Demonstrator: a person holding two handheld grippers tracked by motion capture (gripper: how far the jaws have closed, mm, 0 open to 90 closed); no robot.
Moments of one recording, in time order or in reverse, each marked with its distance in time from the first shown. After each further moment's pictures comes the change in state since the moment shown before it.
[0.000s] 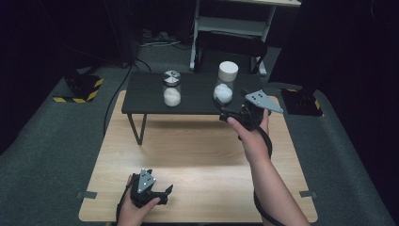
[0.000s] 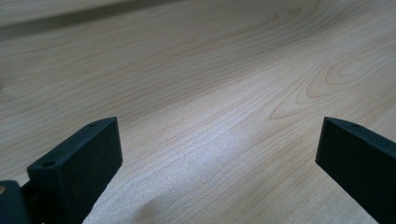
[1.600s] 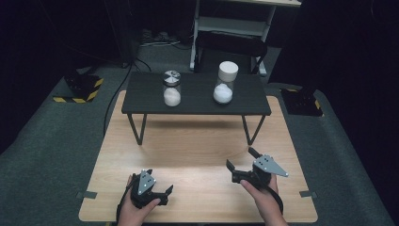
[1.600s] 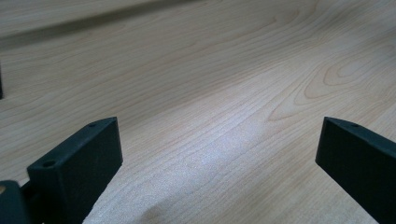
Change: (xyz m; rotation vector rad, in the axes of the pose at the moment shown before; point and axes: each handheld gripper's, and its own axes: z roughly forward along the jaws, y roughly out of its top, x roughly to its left) left arm -0.003 -0.003 -0.001 -0.017 0.009 0.018; right arm -0.009 -0.133 -0.099 0.161 0.025 -0.018
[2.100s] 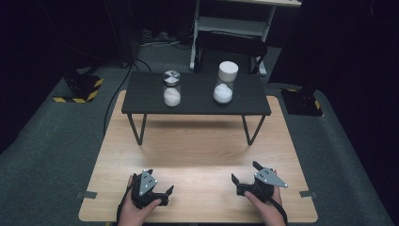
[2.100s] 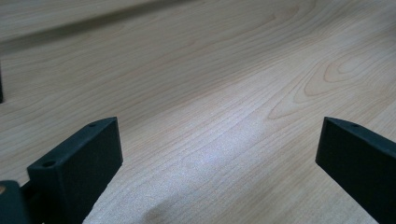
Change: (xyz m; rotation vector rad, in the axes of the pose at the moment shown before) left arm -0.004 0.000 0.000 0.000 0.007 0.027; right arm -0.007 -0.032 -0.013 0.140 -0.036 -0.047
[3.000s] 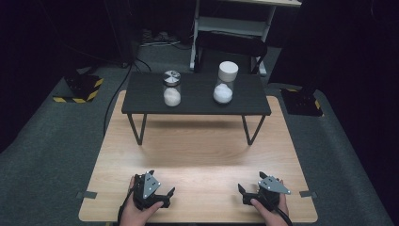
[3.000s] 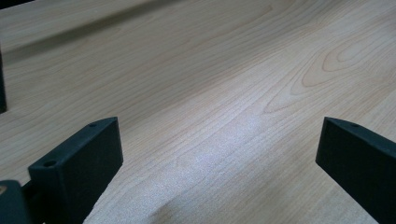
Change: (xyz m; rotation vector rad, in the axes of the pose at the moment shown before) left arm -0.010 0.002 0.000 0.014 0.016 0.061; right arm 0.000 -0.005 -0.015 0.128 -0.041 -0.011
